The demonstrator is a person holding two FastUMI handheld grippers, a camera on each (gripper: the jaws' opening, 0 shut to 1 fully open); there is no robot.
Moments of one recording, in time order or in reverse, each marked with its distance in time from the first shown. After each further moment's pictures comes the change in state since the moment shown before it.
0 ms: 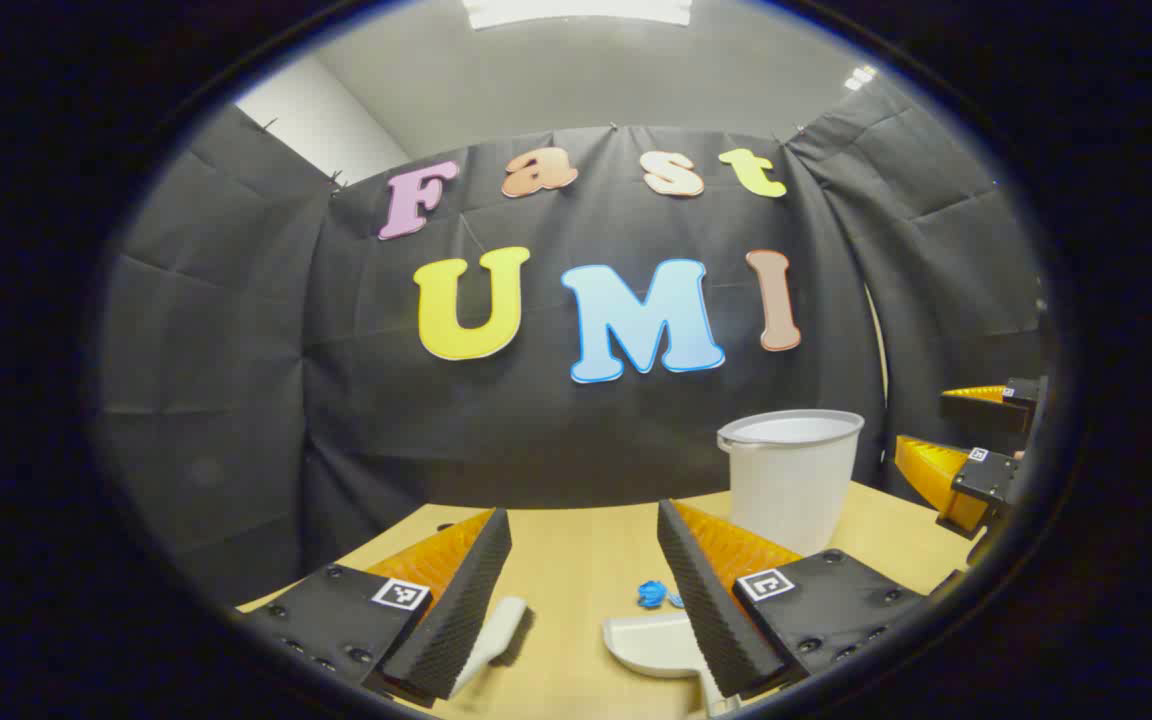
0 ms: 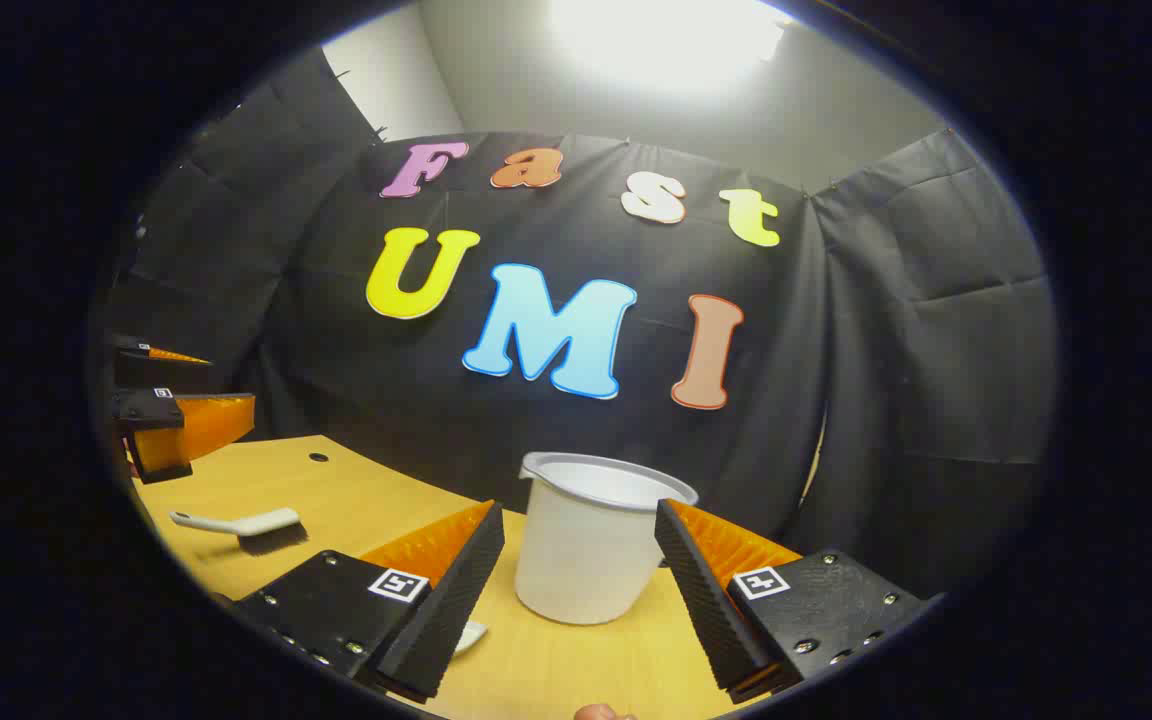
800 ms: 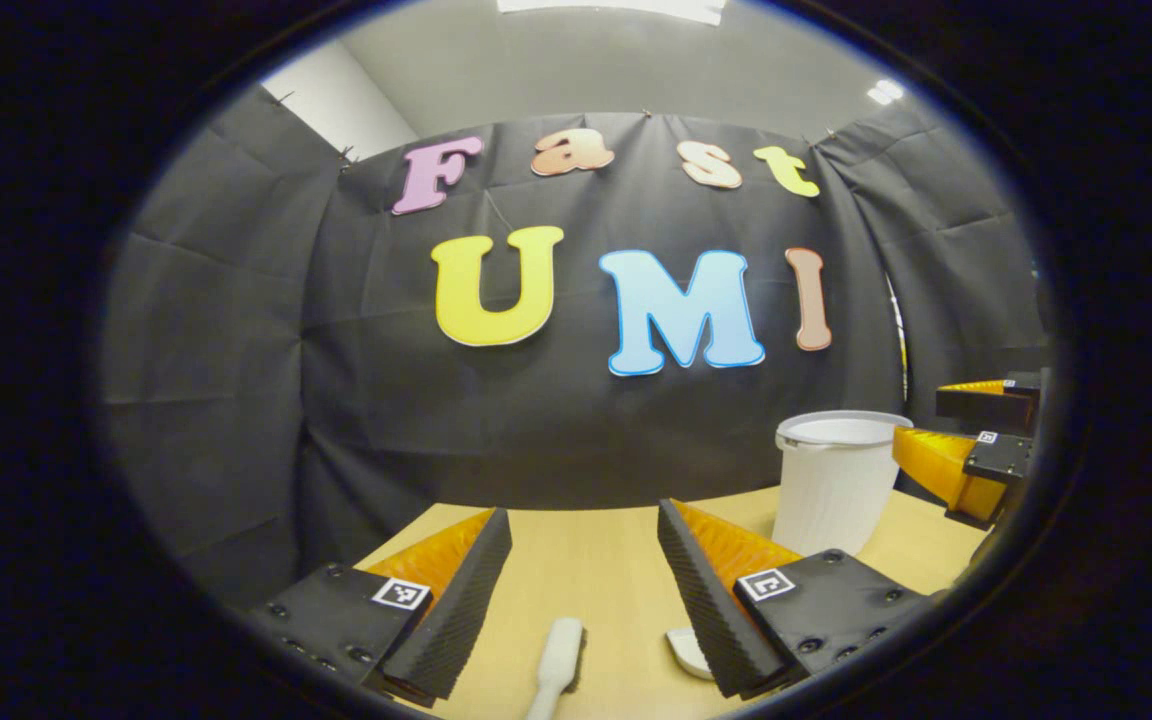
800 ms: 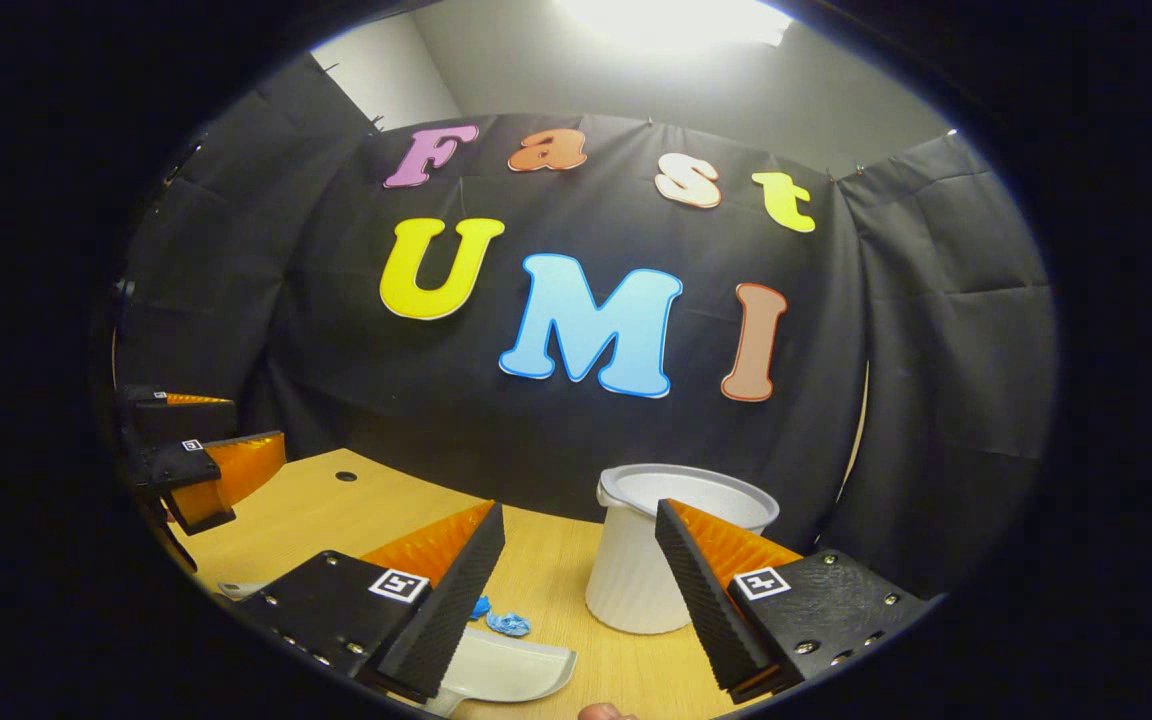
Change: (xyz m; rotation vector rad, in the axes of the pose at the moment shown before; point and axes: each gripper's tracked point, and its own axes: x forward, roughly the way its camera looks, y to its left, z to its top) left arm 0.076 0.075 -0.018 -0.014 0.040 -0.076; right arm 0.040 0.078 0.019 0.057 0.111 -0.016
